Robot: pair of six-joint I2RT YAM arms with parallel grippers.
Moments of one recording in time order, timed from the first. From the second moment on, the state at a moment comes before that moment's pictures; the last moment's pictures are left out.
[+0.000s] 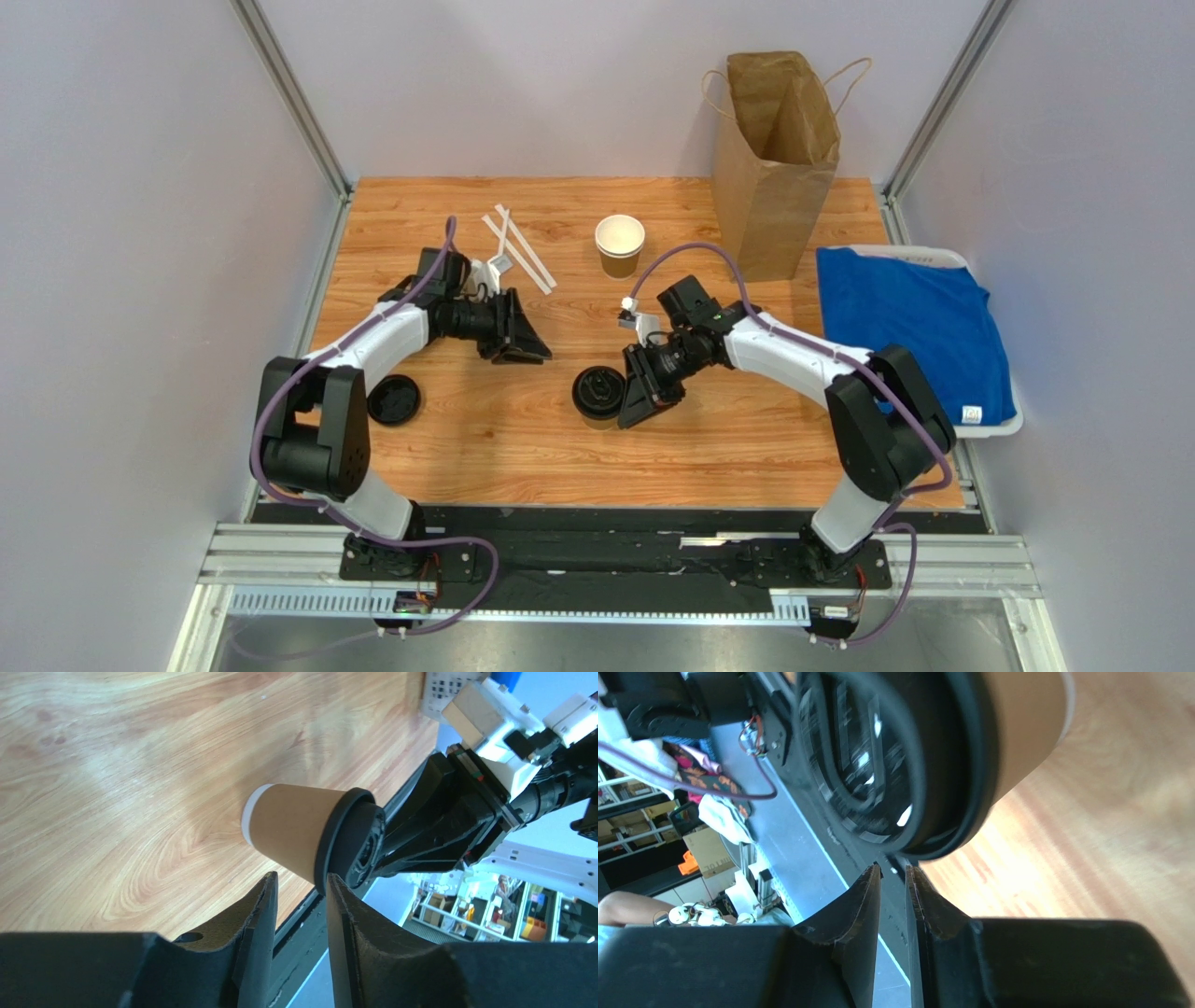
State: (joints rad) left arm -0.18 1.57 0.98 -0.42 0.89 -0.41; right arm 0.60 1.65 1.05 -0.55 -0.80 0.29
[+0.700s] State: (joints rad) left arm -0.12 1.57 0.89 -0.39 0.85 -0.42; right arm 0.49 1.94 1.38 -0.51 -0.68 0.25
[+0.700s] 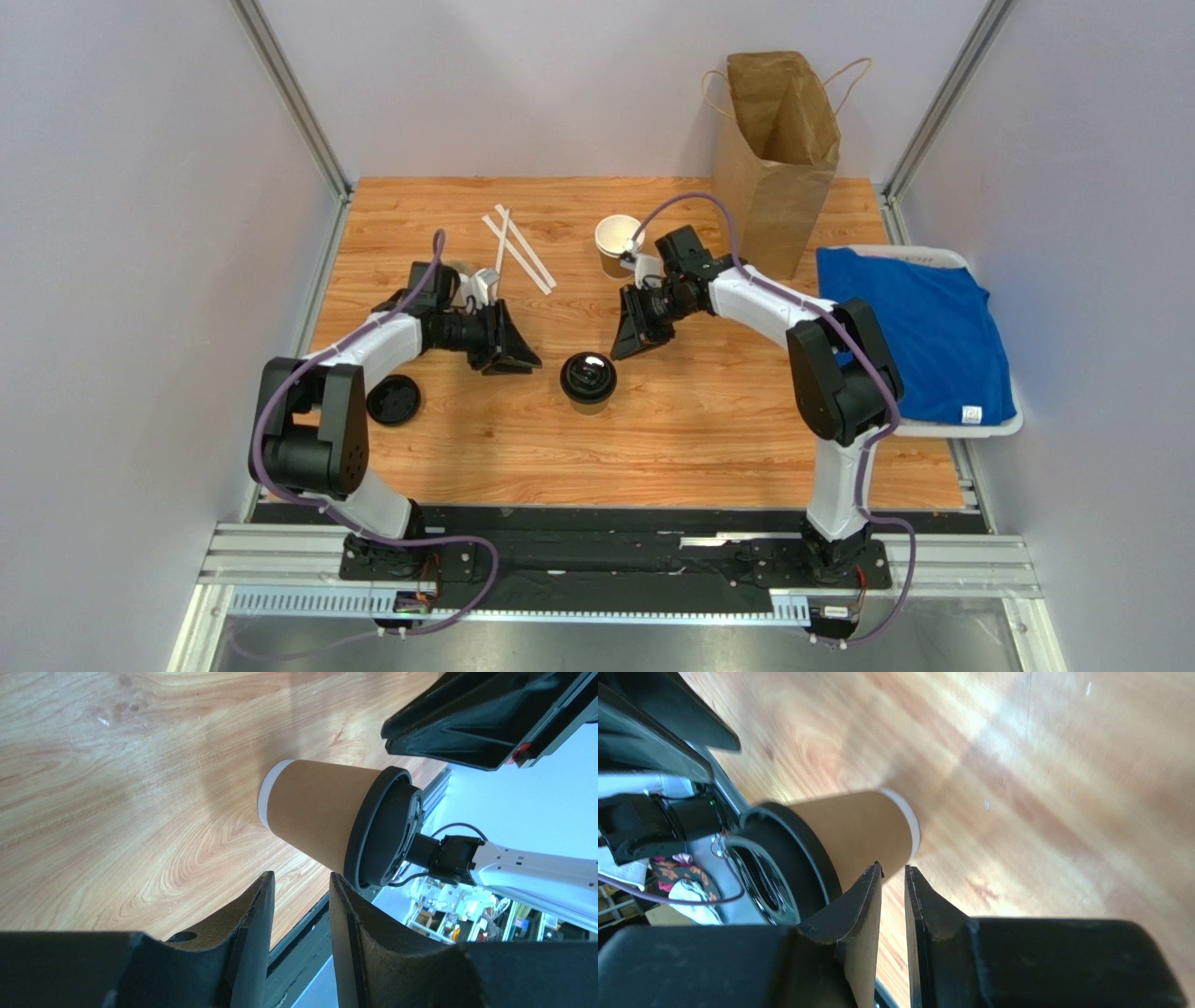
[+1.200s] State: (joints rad) left arm -0.15 1.56 0.83 -0.30 0.90 -0.47; right arm 0.41 1.79 1.26 -0.56 -0.70 0.27
